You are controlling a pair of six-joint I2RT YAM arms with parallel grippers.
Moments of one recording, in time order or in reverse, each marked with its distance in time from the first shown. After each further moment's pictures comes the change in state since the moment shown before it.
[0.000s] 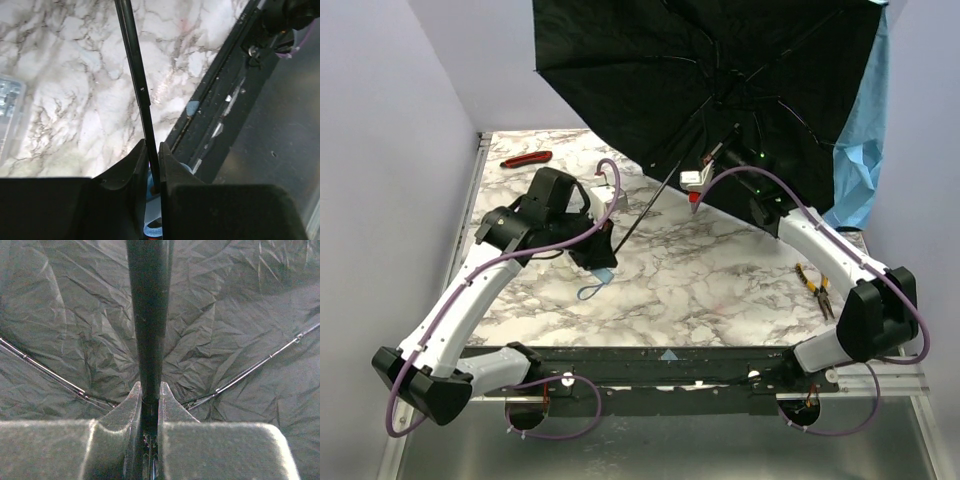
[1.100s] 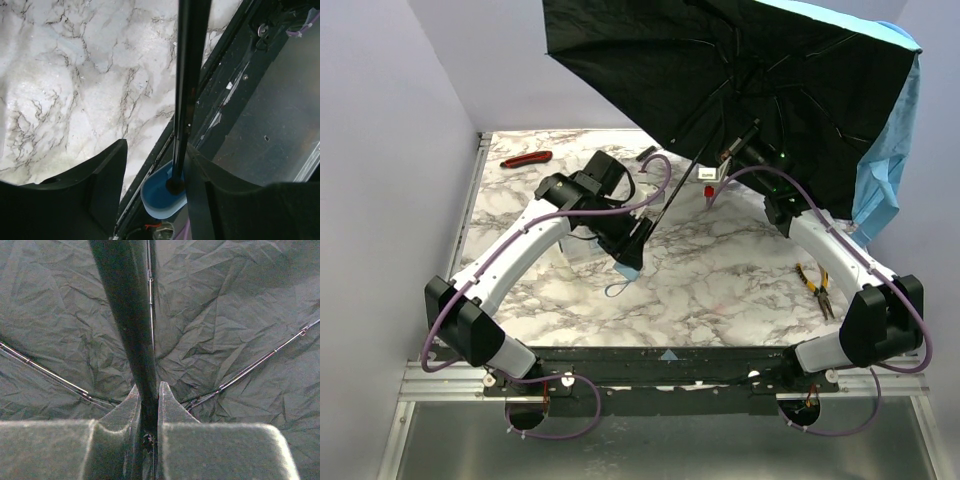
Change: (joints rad) left arm -0.103 0.349 0.206 -0.084 -0.063 -0.005; right arm -0.096 -0.031 -0.029 0.103 -0.090 -0.009
